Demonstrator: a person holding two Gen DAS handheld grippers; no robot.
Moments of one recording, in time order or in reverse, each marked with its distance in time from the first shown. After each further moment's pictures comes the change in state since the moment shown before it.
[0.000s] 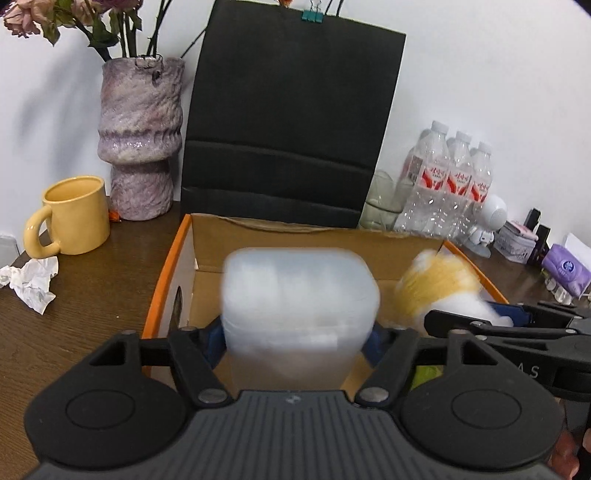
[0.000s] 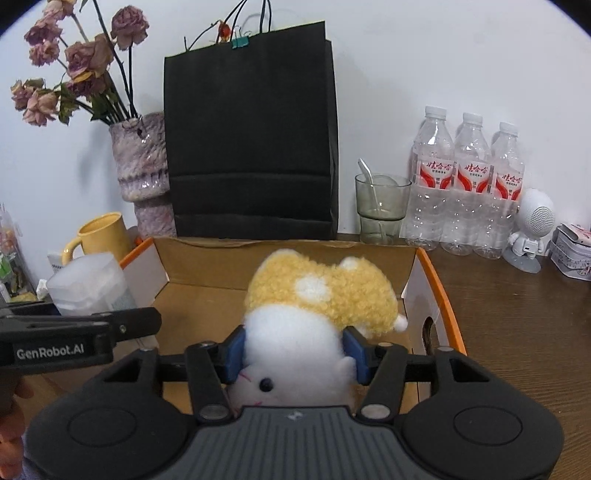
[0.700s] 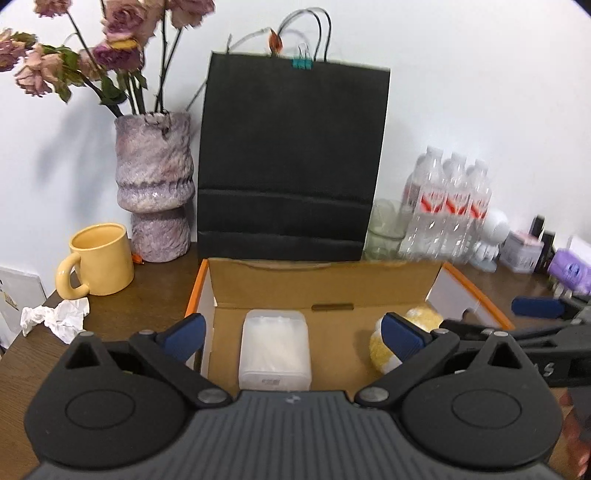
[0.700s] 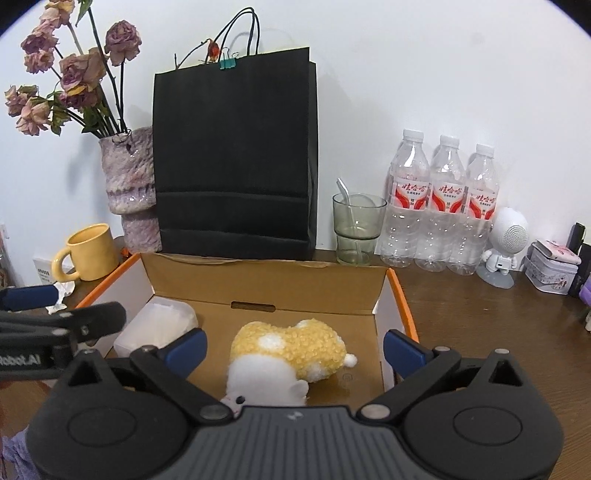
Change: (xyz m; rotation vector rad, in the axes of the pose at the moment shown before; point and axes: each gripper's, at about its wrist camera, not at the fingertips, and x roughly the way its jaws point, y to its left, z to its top) left arm -0.040 -0.015 0.011 0.044 -0.113 0.059; right arm -0.028 -0.003 0.012 -0.004 -0.037 -0.074
